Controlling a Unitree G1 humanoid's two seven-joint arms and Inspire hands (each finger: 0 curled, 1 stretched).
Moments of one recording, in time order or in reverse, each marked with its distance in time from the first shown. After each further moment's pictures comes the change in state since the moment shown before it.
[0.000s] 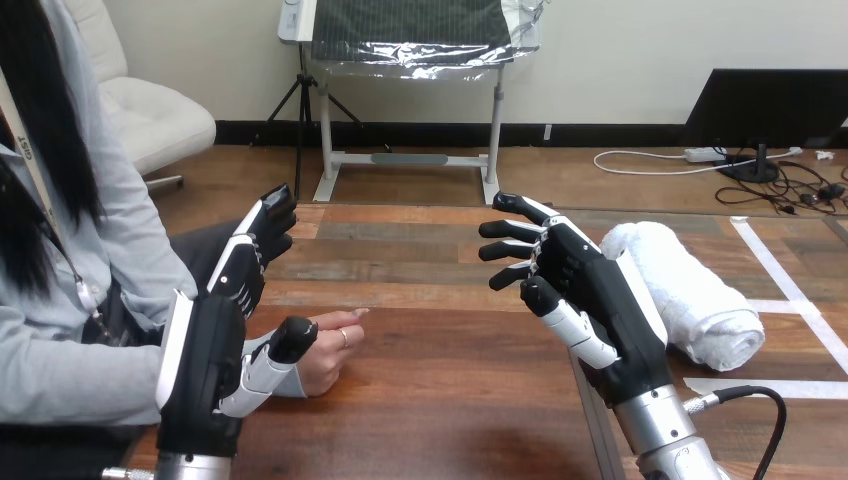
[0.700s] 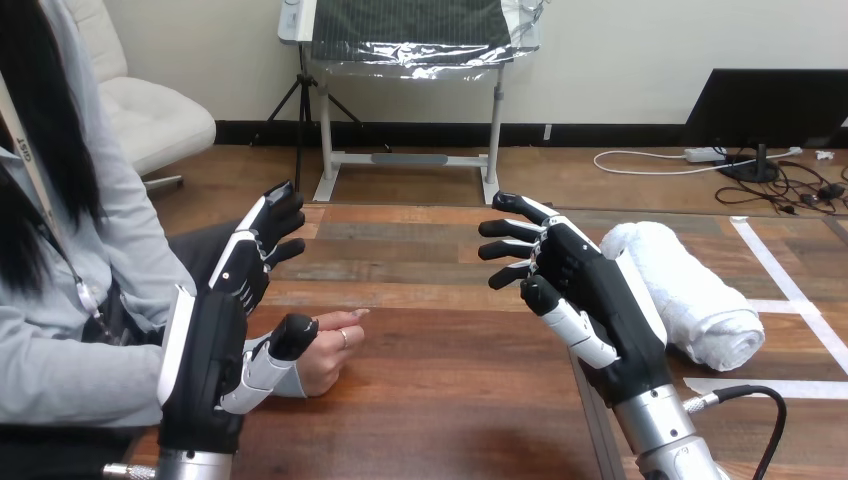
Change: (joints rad) left arm -0.009 0.000 0.001 0.000 0.008 -0.001 0.004; right arm -0.001 0.000 0.000 0.000 -0.007 -0.001 -0.006
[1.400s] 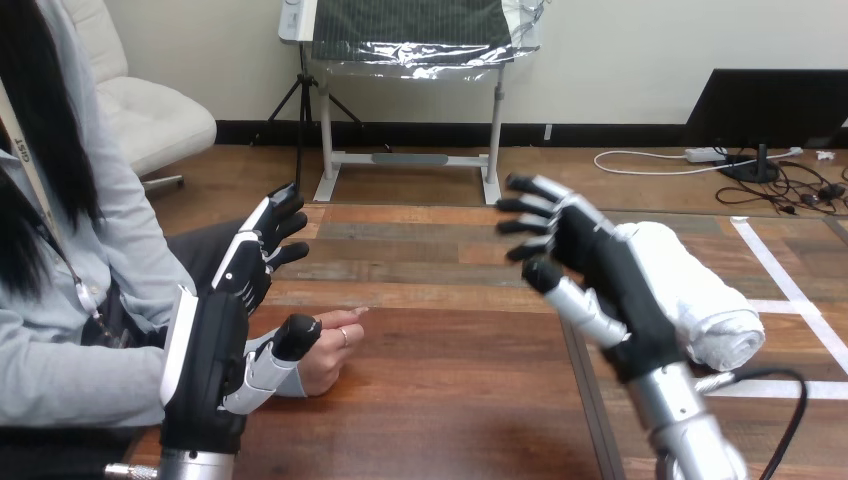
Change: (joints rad) left arm 0.000 0.000 0.001 0.000 0.030 0.000 0.023; right arm -0.042 -0.045 0.001 0.000 -0.115 0.006 -0.157
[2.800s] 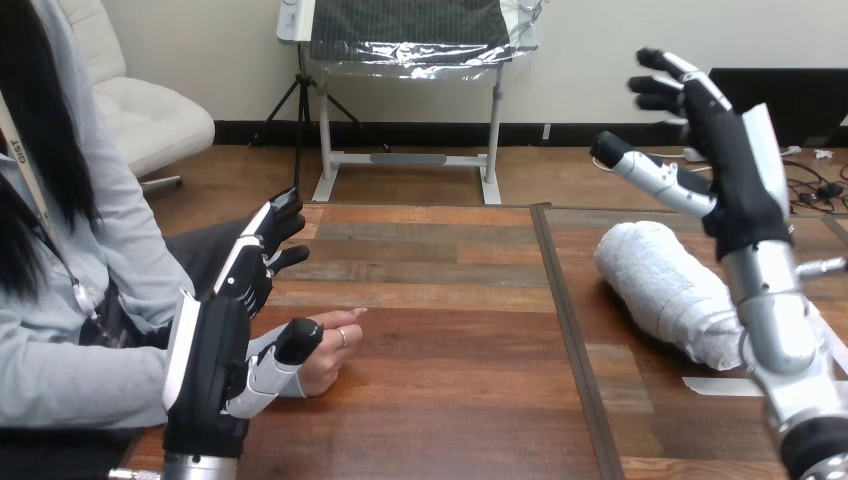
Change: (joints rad) left arm -0.004 -0.006 -0.002 0.031 0.014 -0.024 0.020; right arm -0.222 -0.257 0.034 -0.049 -0.237 0.335 -0.414
